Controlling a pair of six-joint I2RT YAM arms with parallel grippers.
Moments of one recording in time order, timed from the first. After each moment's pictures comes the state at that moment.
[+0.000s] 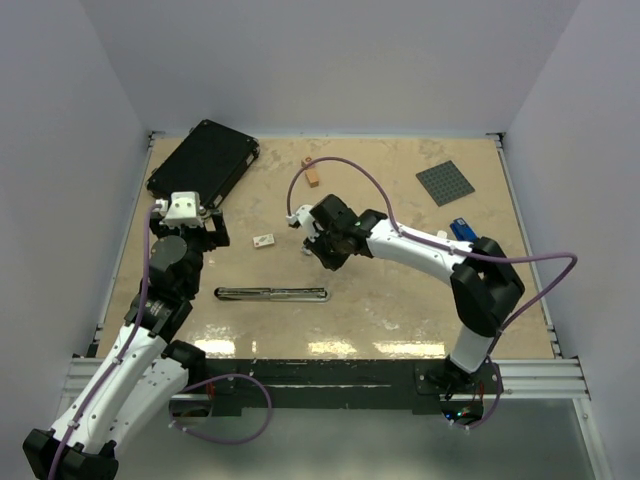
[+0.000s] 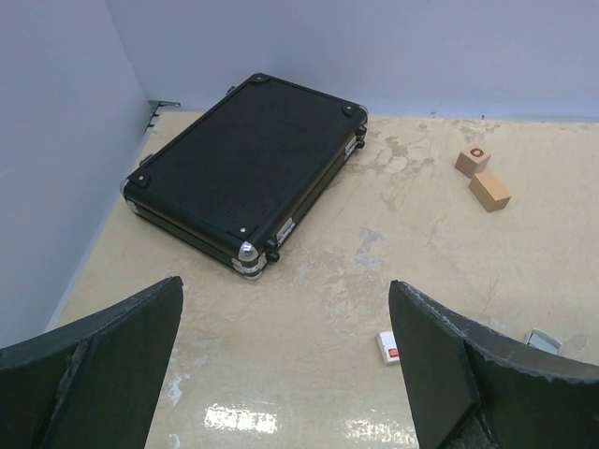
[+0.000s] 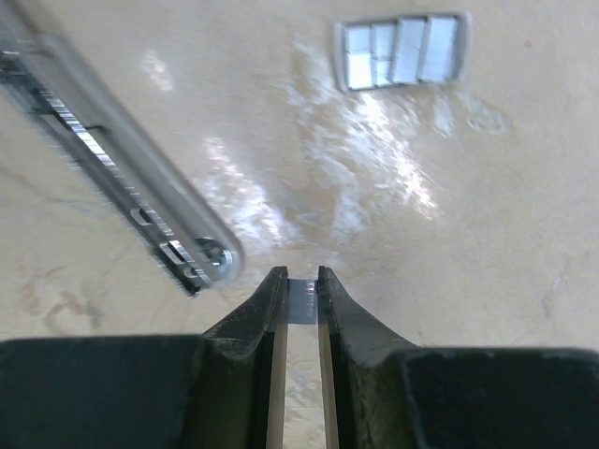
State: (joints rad) left arm -0.38 0.62 0.59 -0.04 -0.47 -0.02; right arm 0.82 1.77 1.29 -0.59 -0.02 -0.10
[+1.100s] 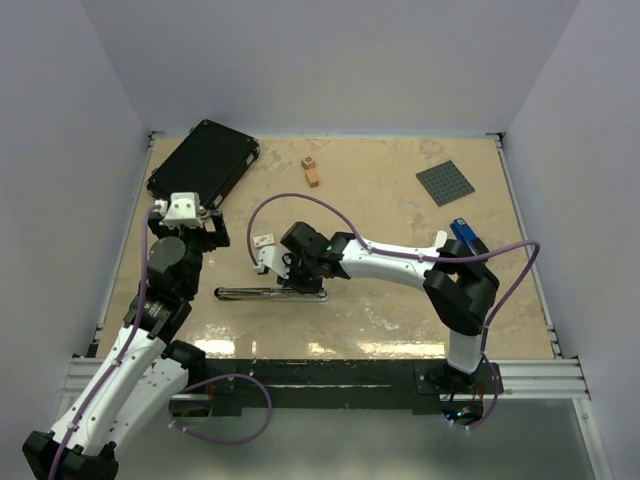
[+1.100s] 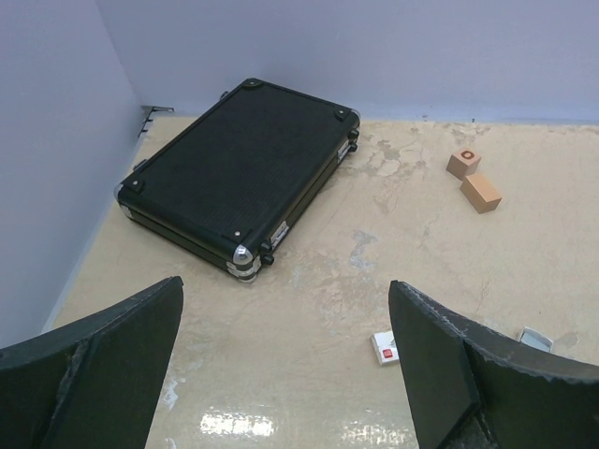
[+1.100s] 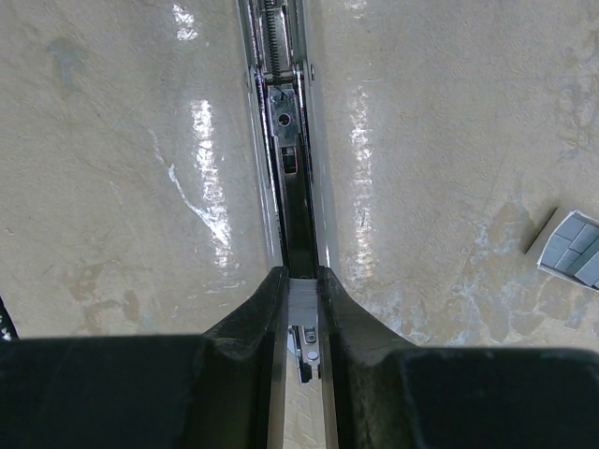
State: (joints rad) left arm -0.38 0.61 0.59 -0.04 -0.46 -0.02; right arm 1.00 1.85 1.31 -0.50 -0.18 -0.41
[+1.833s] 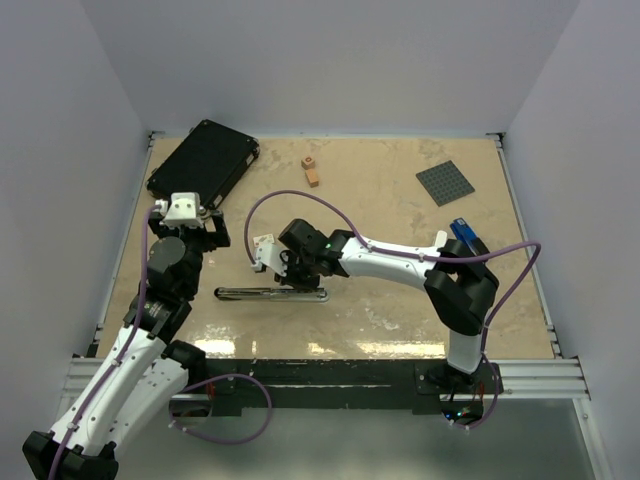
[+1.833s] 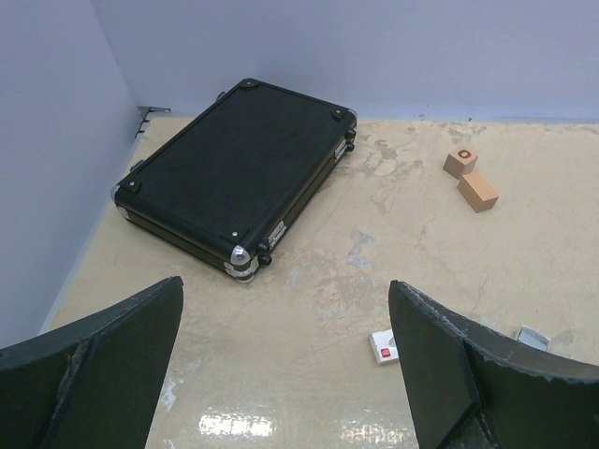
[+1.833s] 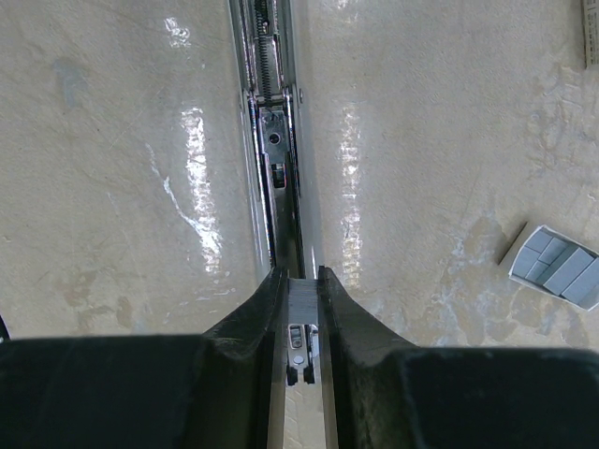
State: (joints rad) left arm -0.38 0.61 0.59 -0.04 -0.45 -0.02; right arm 1.00 1.86 1.34 -0.51 -0.18 -0.44
